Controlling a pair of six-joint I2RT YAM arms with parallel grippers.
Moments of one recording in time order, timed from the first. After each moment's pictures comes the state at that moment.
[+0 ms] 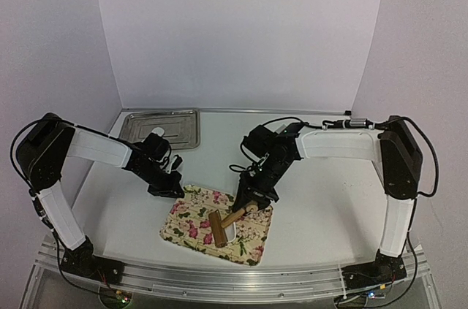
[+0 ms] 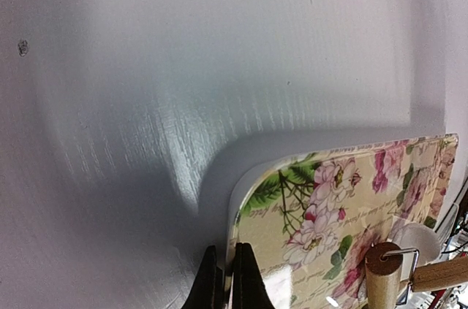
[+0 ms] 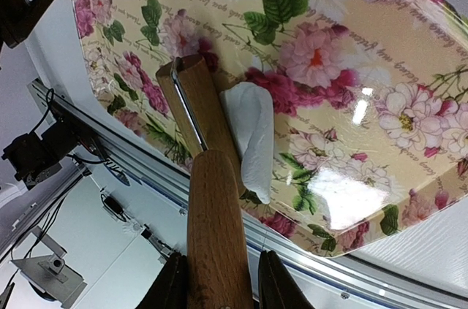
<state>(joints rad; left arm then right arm) -0.57 1.74 0.89 -0.30 0.36 -0.45 0.89 1.99 1.45 -0.84 -0.63 0.87</state>
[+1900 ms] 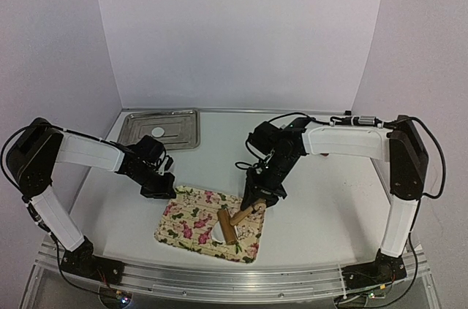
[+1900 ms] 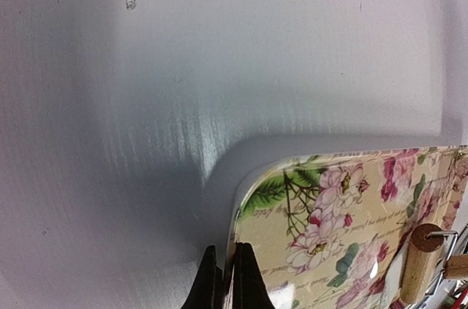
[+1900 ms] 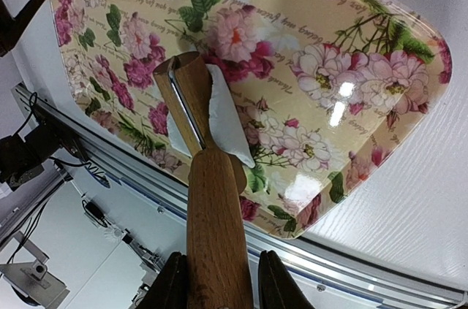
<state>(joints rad) -0.57 1.65 0.82 -0.32 0.24 -0.50 0.87 1.95 1.45 -0.94 -0.55 0.81</state>
